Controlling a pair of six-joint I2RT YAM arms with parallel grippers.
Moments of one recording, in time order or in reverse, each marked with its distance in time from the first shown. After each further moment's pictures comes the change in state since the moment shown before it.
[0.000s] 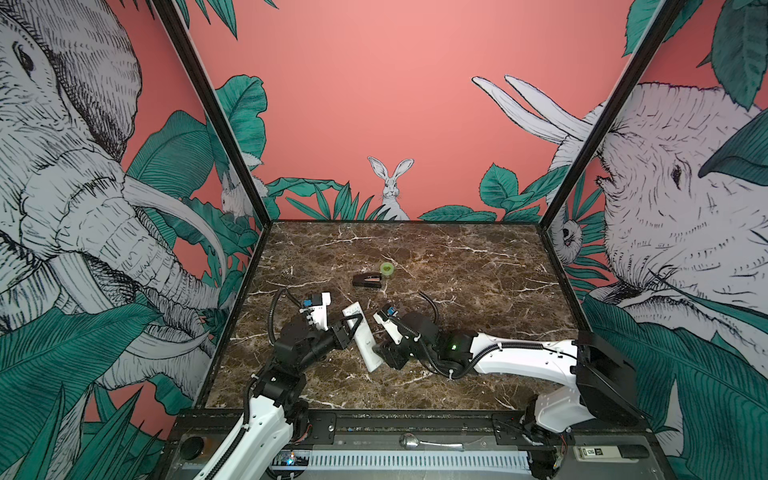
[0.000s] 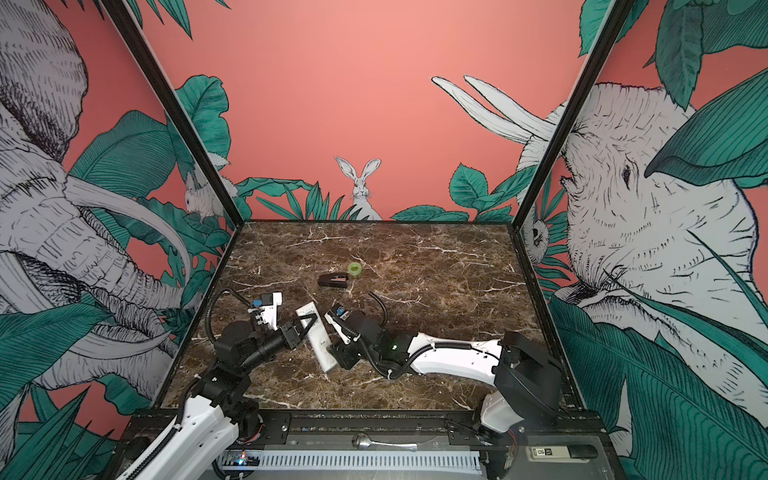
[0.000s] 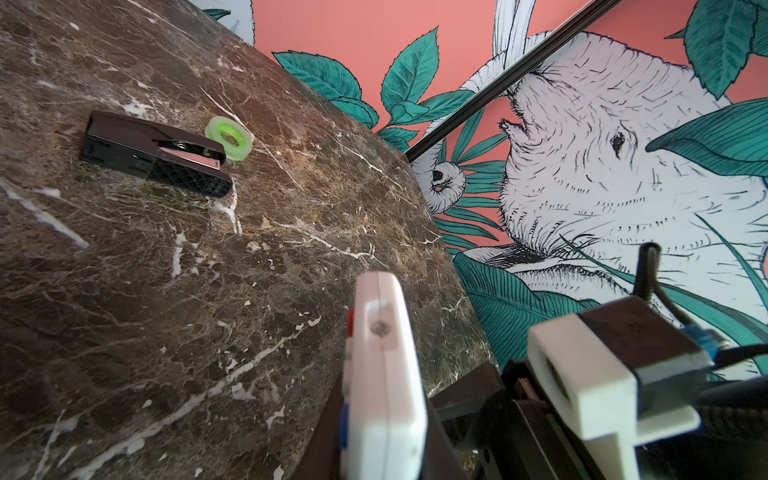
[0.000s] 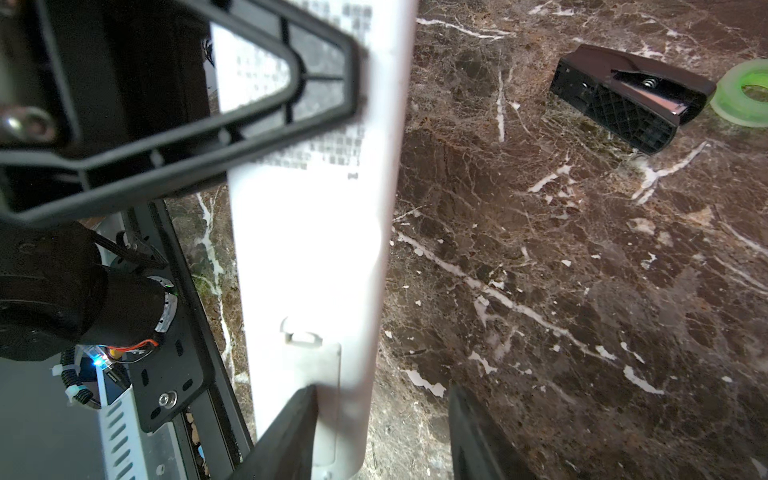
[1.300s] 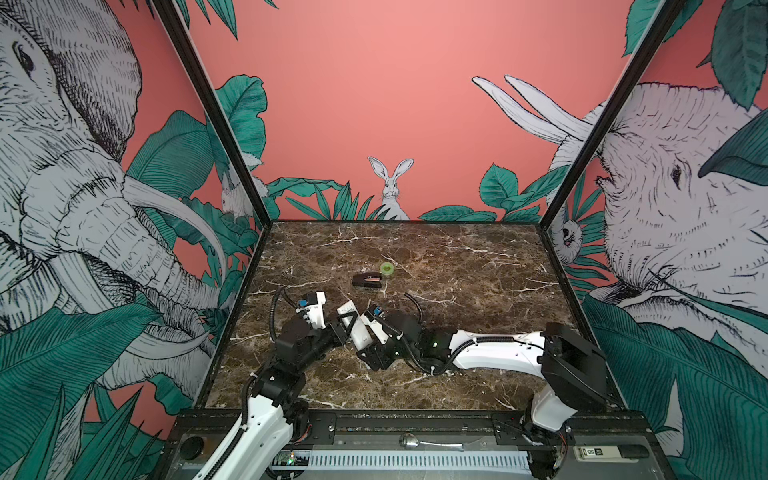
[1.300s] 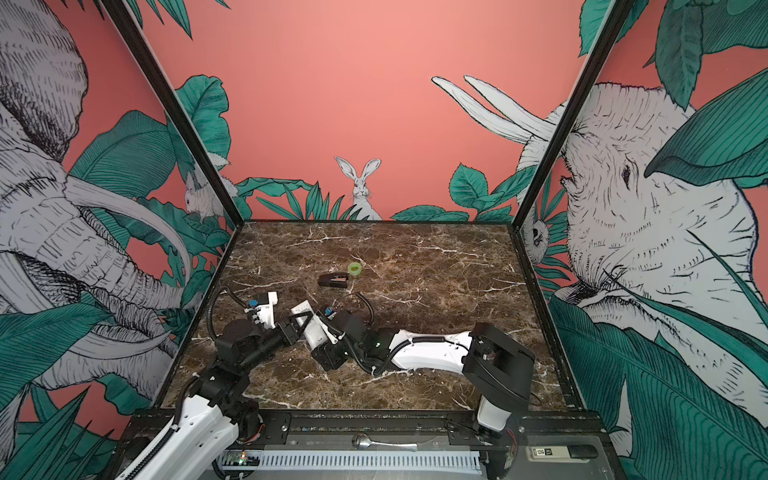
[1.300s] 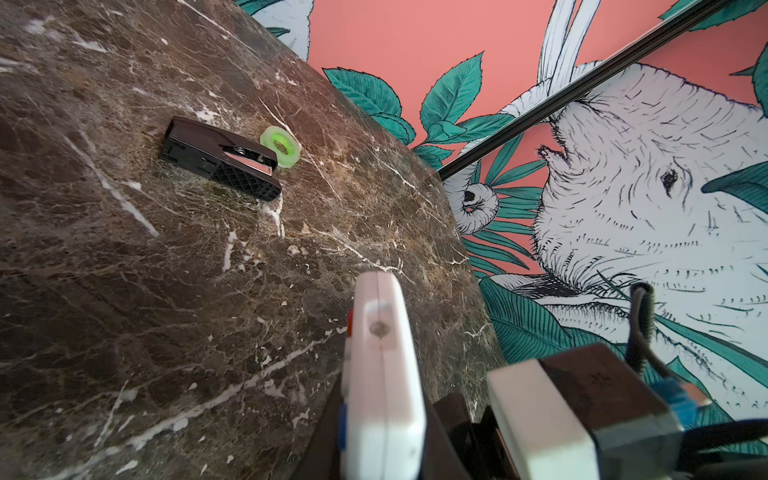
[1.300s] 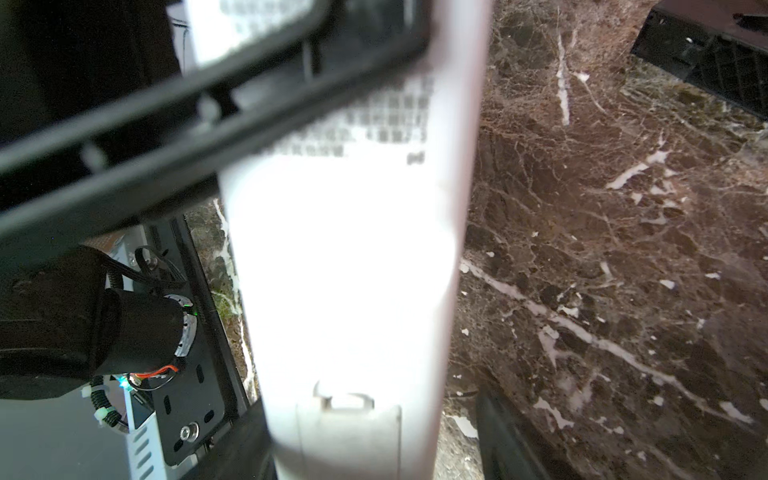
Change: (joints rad) left arm -0.001 0.001 0.032 -0.083 -0.119 -0.033; right arm 0.011 0.161 0.090 0.066 -0.076 0.078
